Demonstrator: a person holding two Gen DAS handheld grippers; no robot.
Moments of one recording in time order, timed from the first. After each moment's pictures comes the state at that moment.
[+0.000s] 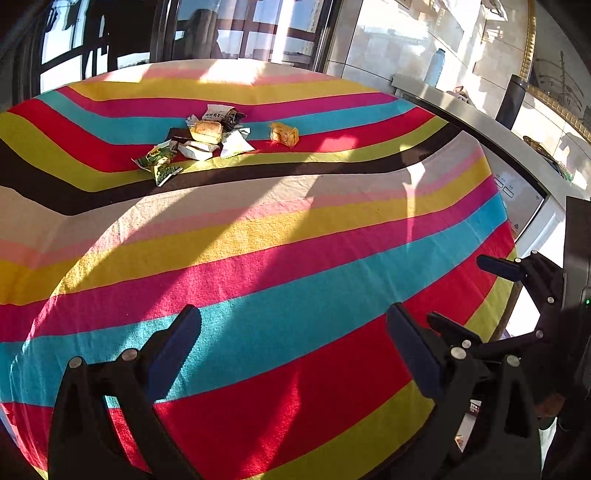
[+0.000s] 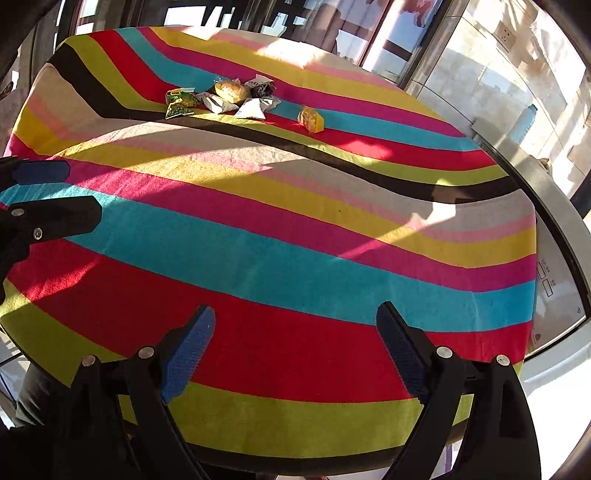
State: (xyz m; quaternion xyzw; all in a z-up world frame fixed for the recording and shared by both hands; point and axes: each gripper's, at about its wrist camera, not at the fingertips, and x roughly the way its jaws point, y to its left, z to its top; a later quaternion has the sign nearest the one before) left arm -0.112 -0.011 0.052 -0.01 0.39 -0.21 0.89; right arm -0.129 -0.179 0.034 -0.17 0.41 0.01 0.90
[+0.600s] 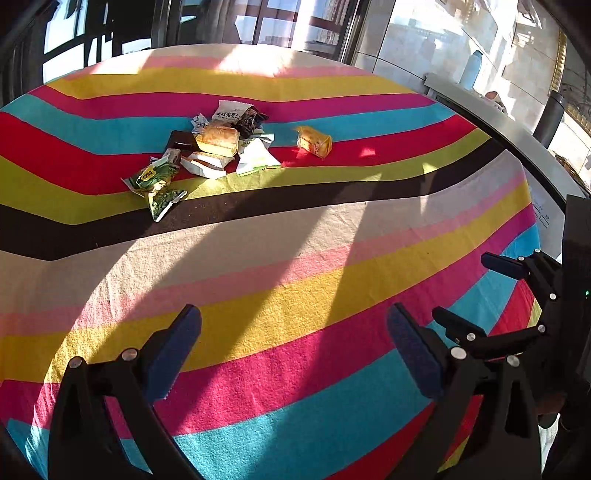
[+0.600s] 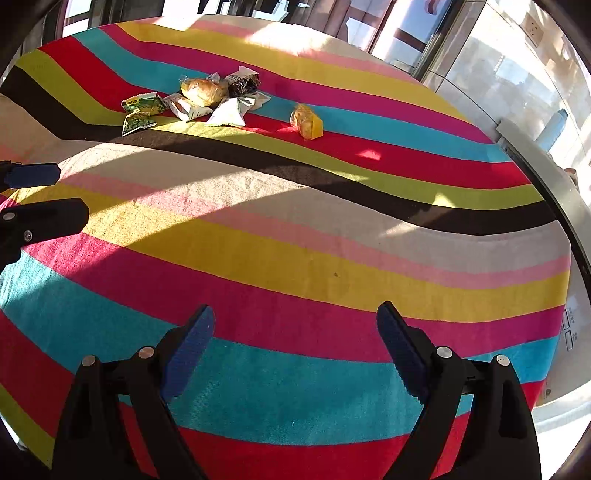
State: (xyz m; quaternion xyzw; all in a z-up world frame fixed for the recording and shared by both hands) left arm -0.010 -0.016 0.047 -0.02 0.42 -0.18 0.89; right arm -0.017 -0.182 0.027 -0.16 0.44 0.03 0.89
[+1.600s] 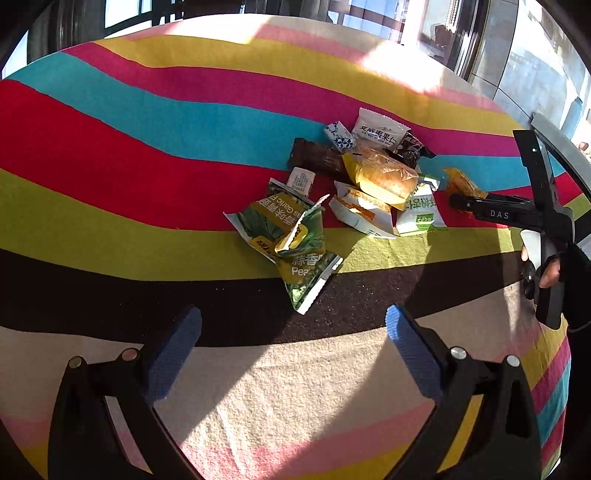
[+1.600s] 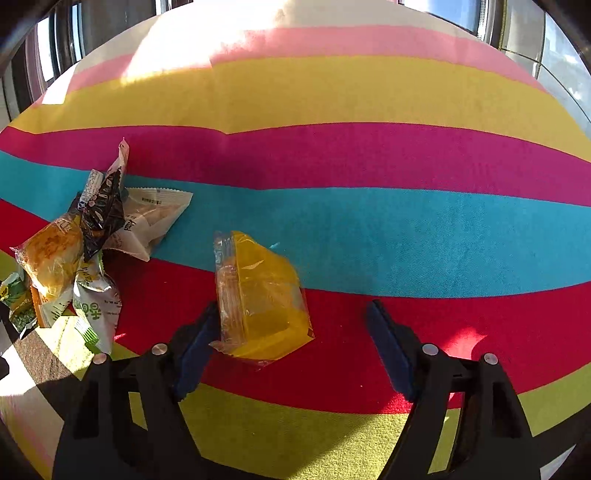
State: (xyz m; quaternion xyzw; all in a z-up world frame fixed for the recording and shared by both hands) left arm 0.117 0.062 0.021 -0.04 0.44 -0.05 0.90; right arm 0.265 -0.201 0.002 -0.06 0.43 0.13 0.89
